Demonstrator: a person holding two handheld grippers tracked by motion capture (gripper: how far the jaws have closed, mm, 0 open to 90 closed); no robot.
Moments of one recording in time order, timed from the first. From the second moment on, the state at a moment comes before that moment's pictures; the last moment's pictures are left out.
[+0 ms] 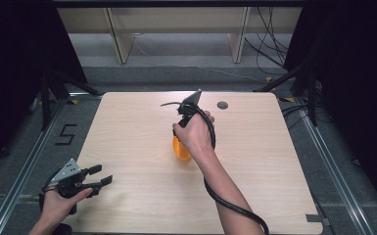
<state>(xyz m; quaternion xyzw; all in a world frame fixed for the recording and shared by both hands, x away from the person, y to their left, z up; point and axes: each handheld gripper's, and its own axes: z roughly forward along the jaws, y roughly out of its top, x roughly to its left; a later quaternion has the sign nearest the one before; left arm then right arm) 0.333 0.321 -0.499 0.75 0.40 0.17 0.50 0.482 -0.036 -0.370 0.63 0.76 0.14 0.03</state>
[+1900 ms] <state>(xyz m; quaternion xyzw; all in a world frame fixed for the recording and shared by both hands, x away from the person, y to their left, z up) 0.334 0.321 -0.500 0.74 0.41 0.17 0.50 0.376 -0.206 -0.400 0.51 0.80 0.27 0.13</state>
